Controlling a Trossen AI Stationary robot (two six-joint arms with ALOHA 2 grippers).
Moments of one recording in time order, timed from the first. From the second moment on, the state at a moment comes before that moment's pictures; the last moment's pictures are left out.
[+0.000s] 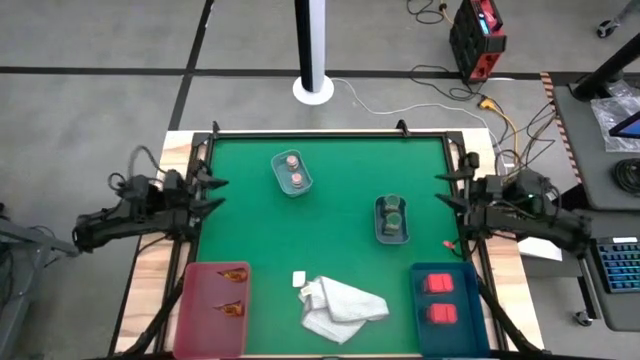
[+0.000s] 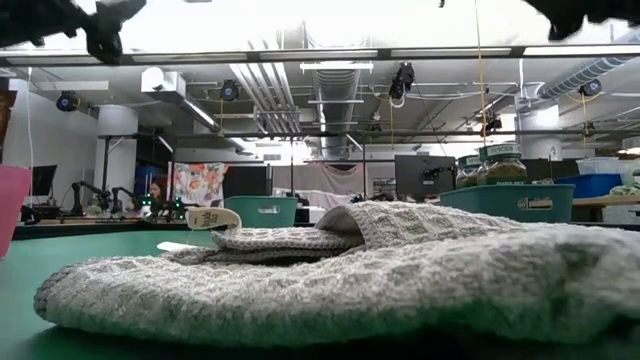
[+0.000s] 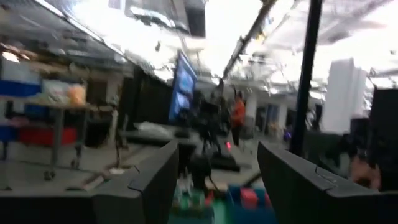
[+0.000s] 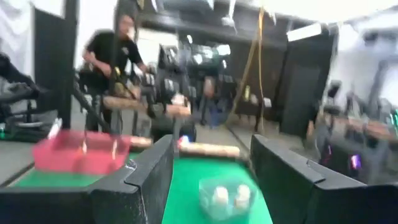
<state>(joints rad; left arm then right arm) 0.16 0.00 0.29 0.04 0.10 -0.17 -0.22 0.02 0.41 -0.19 -0.15 -0.14</state>
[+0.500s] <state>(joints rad) 0.15 0.04 0.08 0.27 0.17 -0.24 -0.22 0.05 0.02 0.27 -0.24 0.10</state>
